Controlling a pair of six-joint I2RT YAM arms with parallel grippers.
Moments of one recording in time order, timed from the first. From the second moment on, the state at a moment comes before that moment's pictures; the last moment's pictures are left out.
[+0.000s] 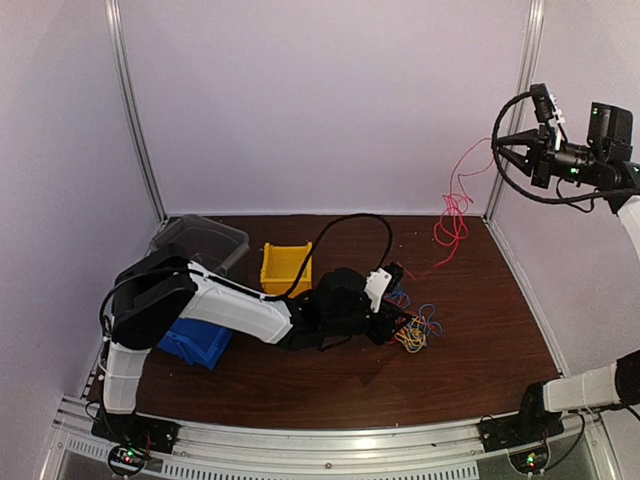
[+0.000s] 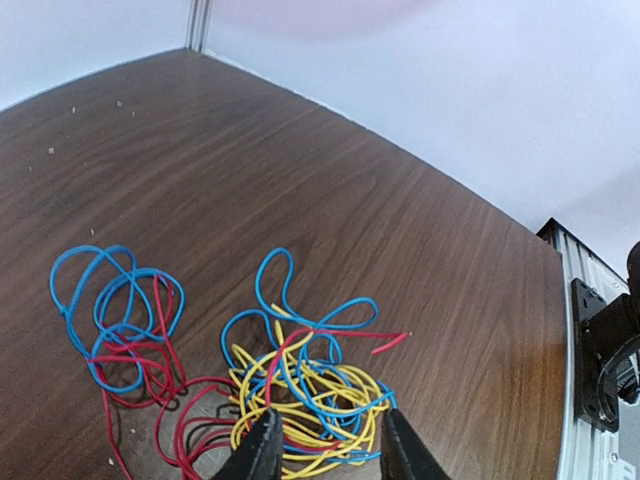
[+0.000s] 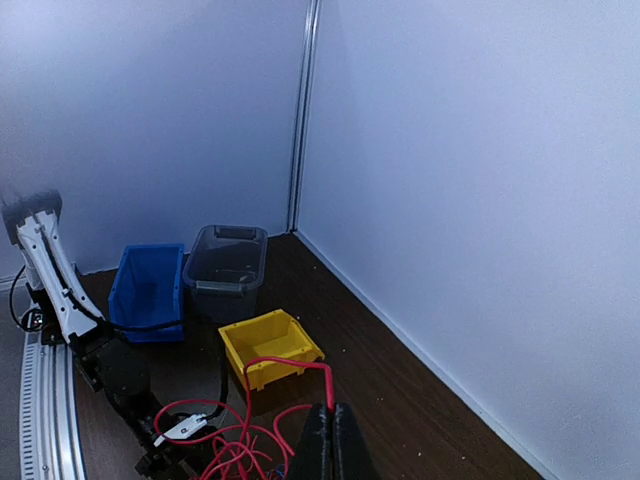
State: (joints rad) left arm -1.15 2.17 1.35 0.48 0.07 -0.31; right arm -0.07 1.17 1.60 -0.58 -1.06 -0.30
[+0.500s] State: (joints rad) left arm -1.15 1.95 1.28 0.44 0.04 -0.30; right arm -0.07 1.02 1.33 -0.68 -1.02 -0.46
